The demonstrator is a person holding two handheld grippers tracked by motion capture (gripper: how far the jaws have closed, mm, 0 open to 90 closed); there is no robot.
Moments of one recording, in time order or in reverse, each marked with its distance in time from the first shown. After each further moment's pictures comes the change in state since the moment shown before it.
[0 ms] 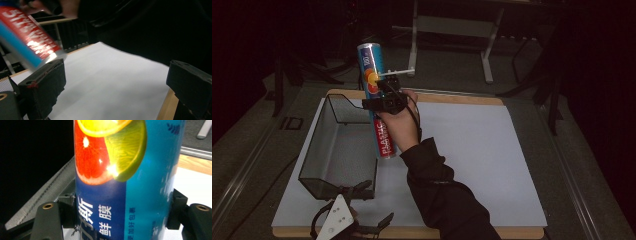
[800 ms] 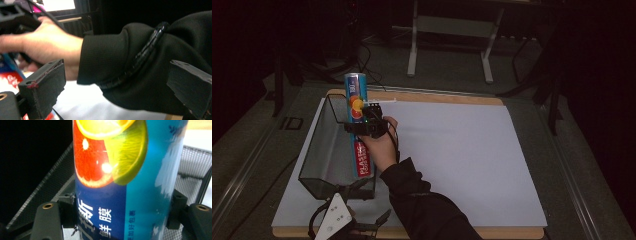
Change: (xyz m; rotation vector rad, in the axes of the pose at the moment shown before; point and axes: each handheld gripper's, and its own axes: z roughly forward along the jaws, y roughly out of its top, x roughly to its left) left arm 0.004 0.000 -0.001 0.010 0.041 0.015; right arm 0.015 -0.066 0.075 0.020 0.144 0.097
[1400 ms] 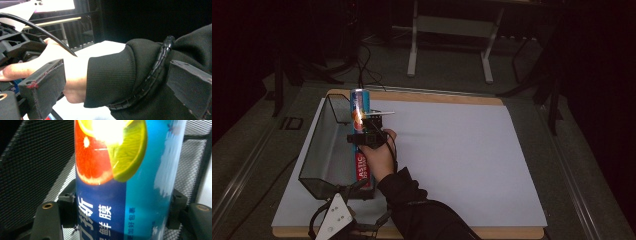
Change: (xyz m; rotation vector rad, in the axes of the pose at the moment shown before) left arm 0.000 0.000 0.000 -0.001 0.001 -0.001; right arm -0.008 -0.029 0.019 0.082 -0.080 0.105
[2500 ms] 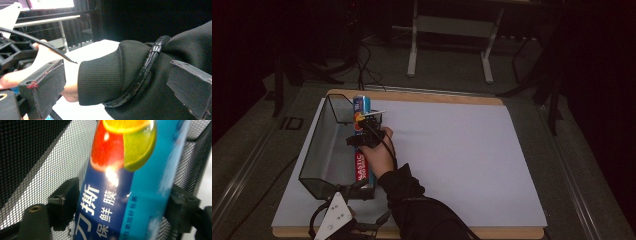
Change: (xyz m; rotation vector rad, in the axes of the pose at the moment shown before) left arm 0.001 0.000 0.001 0.005 -0.009 -0.020; right arm -0.004 0.004 0.024 0.056 -0.118 -0.121
